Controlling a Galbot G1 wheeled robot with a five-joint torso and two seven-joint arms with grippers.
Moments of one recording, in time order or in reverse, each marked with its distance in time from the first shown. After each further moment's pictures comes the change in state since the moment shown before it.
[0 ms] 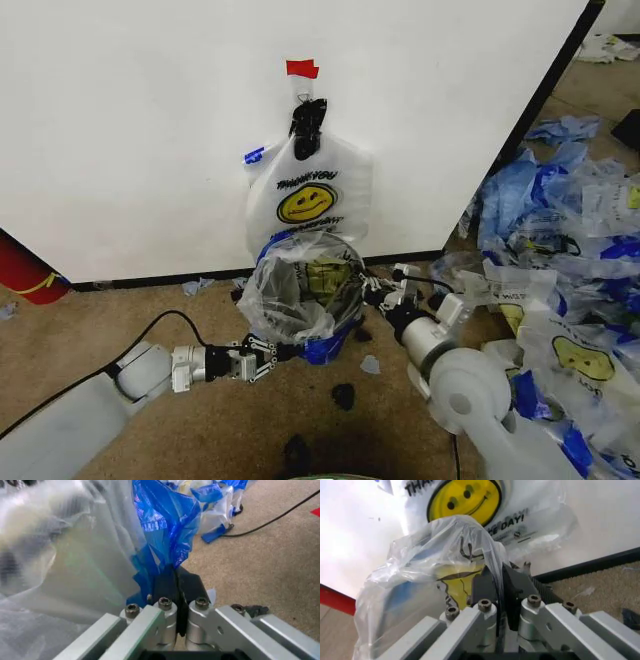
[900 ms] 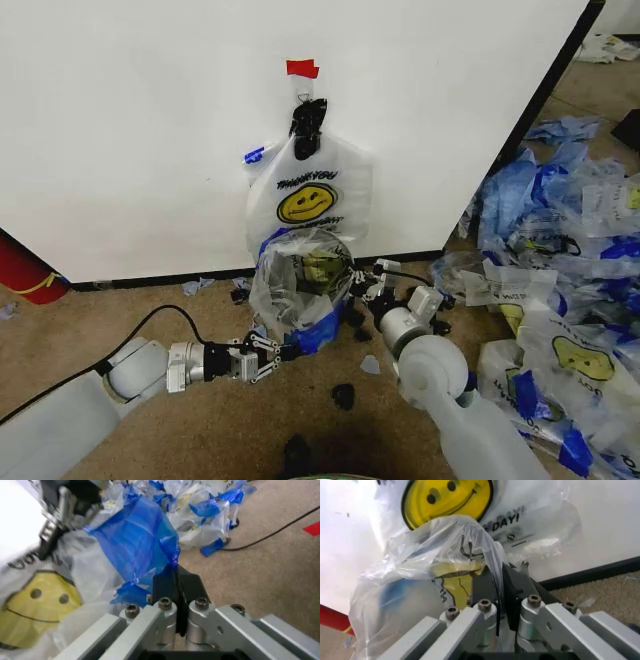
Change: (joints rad) left arm 0.008 0.063 -0.002 -0.113 -0.052 0.052 0.008; right arm 0.097 0.123 -0.049 -0.189 -0.149 0.025 -0.054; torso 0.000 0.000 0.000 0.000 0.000
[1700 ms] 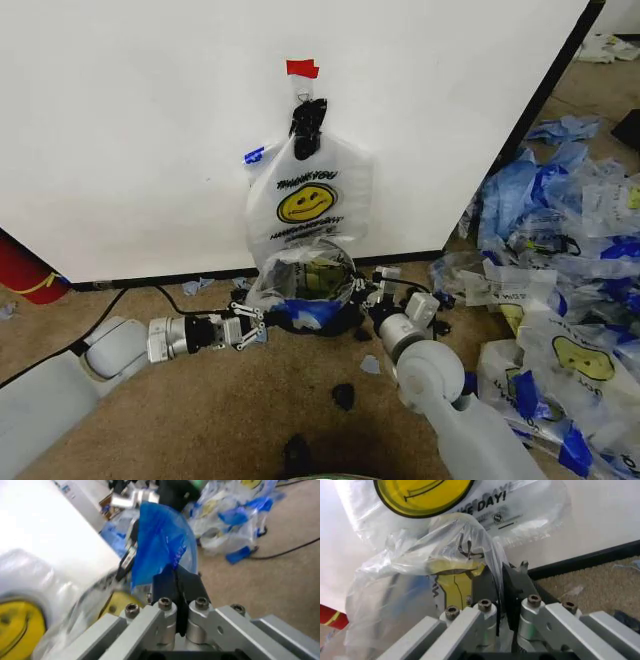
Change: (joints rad) left arm -0.026 0.079 -0.049 -0.085 -0.118 0.049 -0.034; right arm -0.016 0.015 -0.011 -0.061 -0.054 0.008 -0.014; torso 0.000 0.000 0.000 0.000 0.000
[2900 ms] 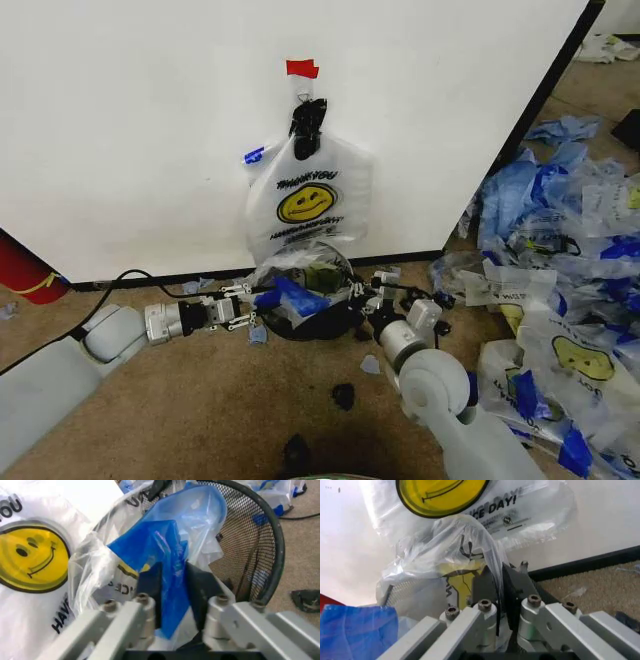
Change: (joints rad) left arm -0.106 -0.034 0.038 0.196 -0.019 0.043 -0.004; right arm -0.038 -0.027 -0.008 0.062 -0.017 0.001 -0.001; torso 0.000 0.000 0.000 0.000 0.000
